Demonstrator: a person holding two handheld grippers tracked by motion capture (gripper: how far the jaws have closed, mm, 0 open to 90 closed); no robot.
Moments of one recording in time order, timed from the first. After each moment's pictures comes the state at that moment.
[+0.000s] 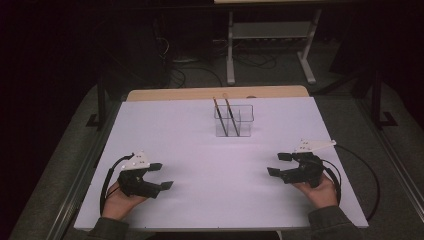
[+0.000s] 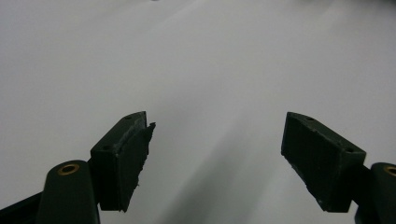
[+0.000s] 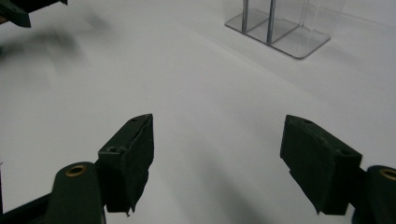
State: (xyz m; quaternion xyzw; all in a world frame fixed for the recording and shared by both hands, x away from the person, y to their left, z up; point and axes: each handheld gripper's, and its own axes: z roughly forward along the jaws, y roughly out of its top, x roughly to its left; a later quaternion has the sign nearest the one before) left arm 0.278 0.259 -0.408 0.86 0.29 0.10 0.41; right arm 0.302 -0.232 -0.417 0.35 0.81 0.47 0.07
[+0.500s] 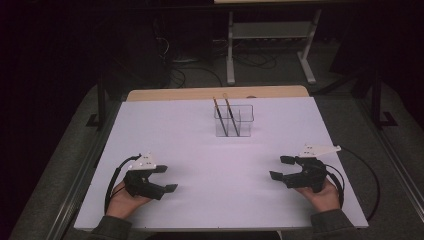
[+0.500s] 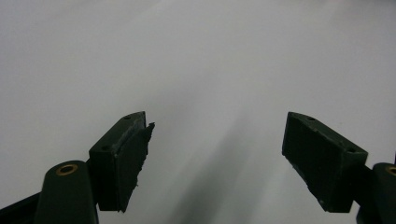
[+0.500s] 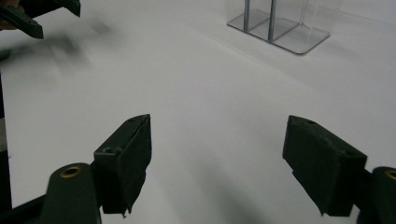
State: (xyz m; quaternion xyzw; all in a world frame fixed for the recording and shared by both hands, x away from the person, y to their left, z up) left arm 0.283 0.248 -0.414 0.87 0.27 0.08 0.40; right arm 0.291 -0.238 -0.422 0.35 0.80 0.48 0.08
